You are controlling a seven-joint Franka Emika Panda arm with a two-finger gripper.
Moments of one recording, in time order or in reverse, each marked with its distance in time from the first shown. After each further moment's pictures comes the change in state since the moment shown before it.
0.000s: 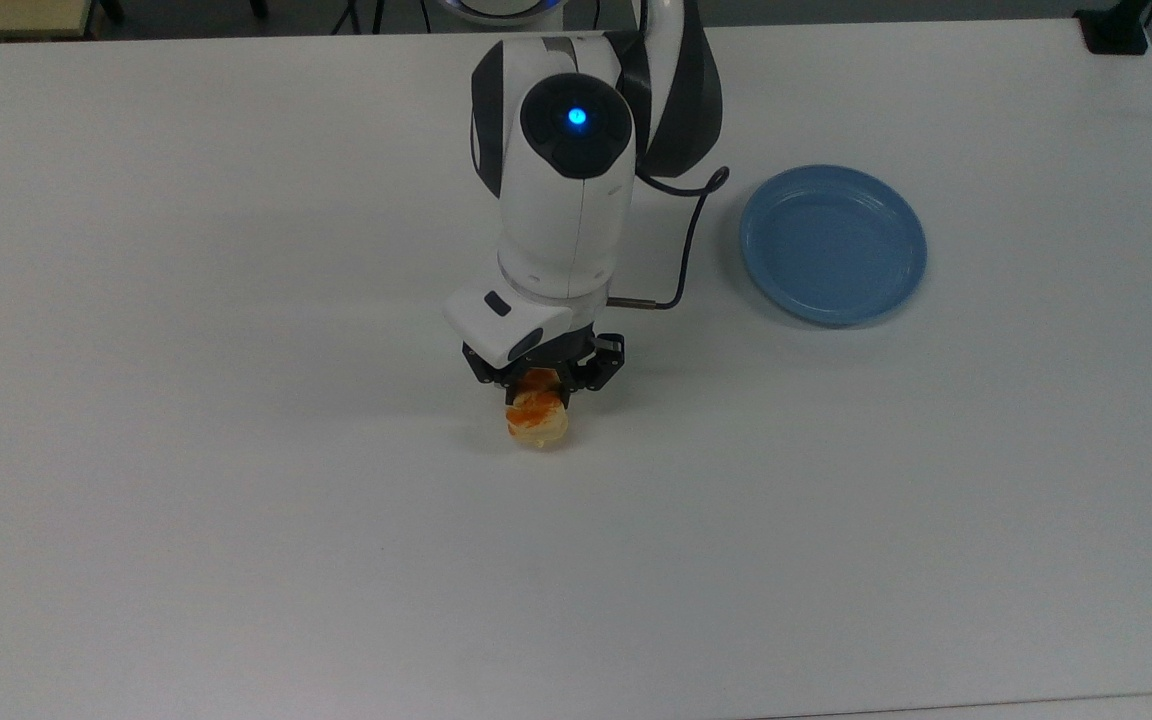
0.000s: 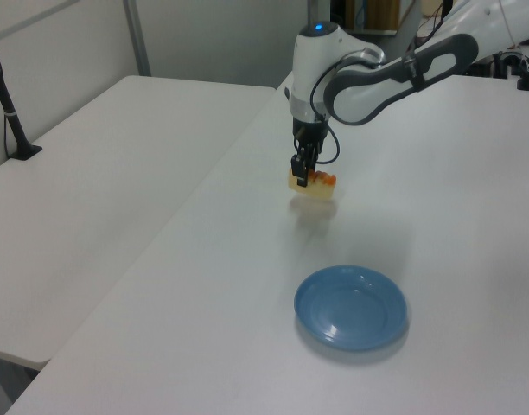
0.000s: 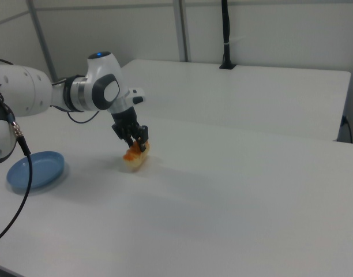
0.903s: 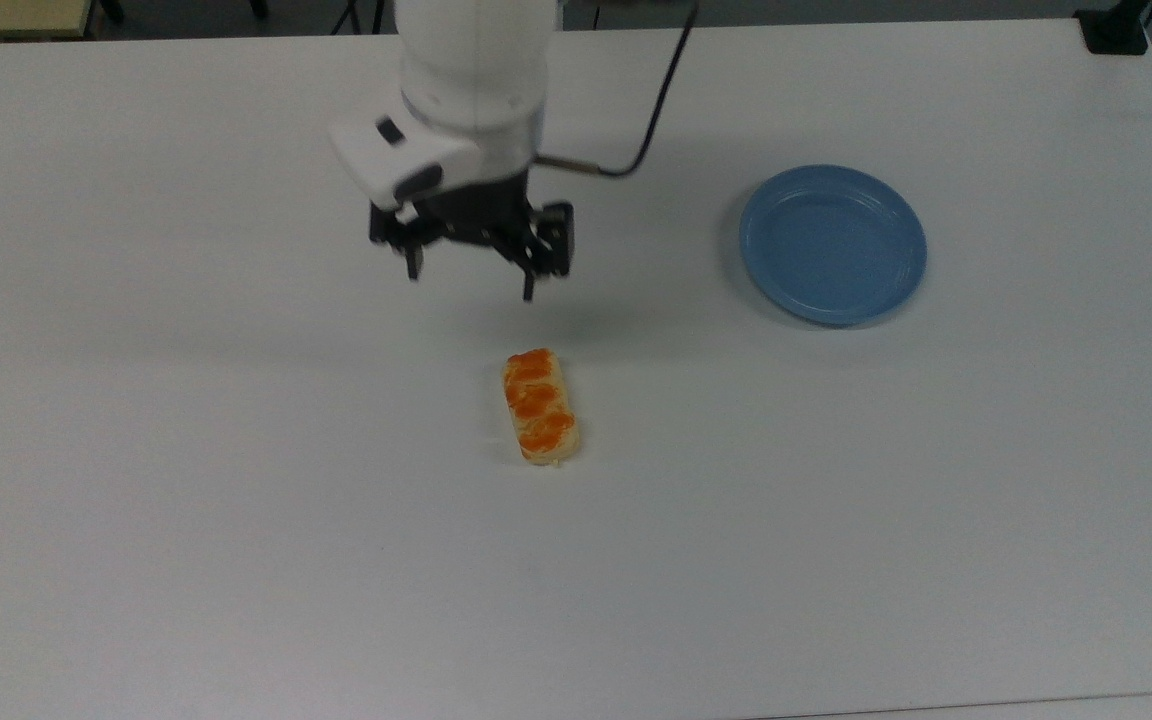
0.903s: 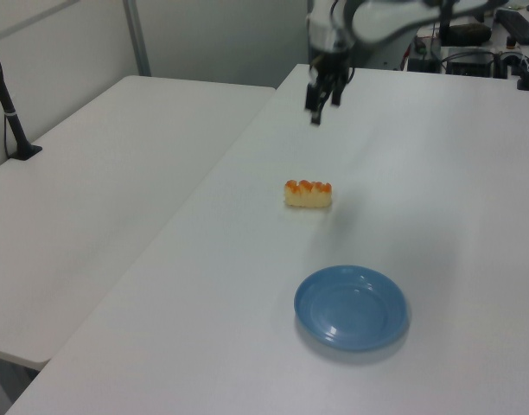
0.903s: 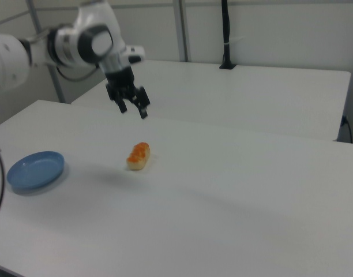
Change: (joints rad) arm -0.073 -0.244 -0.001 0.052 0.007 -0.302 0.046
